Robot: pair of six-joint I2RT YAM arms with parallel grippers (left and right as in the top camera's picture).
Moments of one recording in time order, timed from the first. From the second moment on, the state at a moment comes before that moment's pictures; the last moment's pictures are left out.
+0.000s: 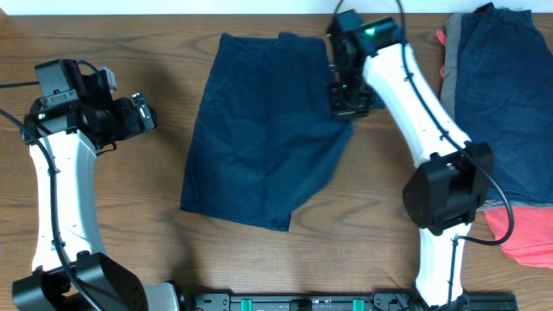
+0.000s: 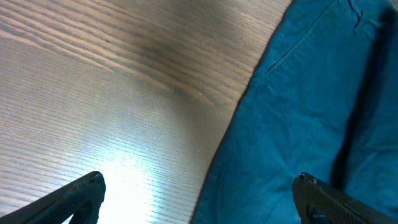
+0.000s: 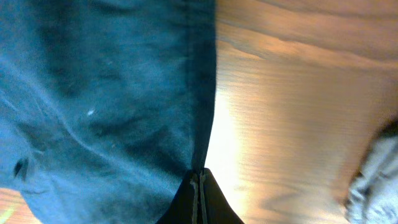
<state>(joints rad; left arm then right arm) 0.33 1.53 1.33 -0.91 0.25 -0.07 0.35 2.17 2.10 -1.52 -0.01 0.26</state>
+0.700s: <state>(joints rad) 0.33 1.55 1.33 -0.91 0.25 -0.07 -0.06 2.17 2.08 -1.66 0.02 0.16</state>
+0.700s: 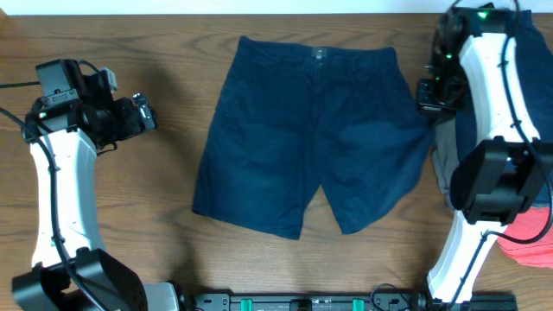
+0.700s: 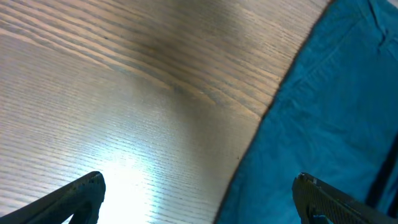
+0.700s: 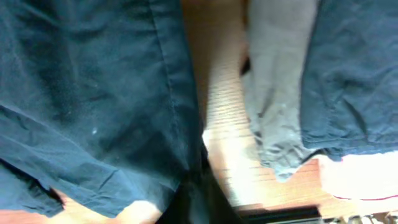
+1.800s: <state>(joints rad) -0.06 2.06 1.49 -0.37 0.28 0.17 0.03 2.16 2.13 -1.45 -0.24 -0.02</state>
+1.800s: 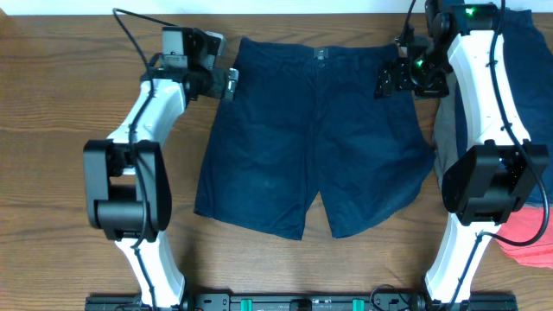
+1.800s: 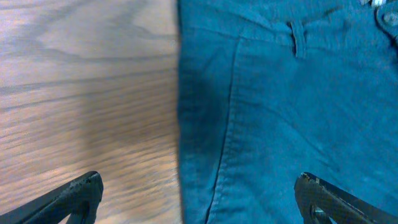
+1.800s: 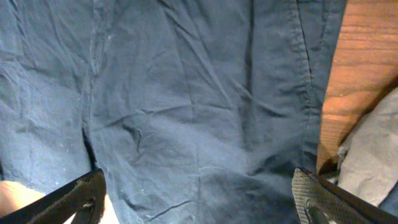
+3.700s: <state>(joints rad) 0.39 2.13 1.52 -1.25 0.07 -0.24 0.22 2.16 2.13 -1.21 -0.15 0.20</state>
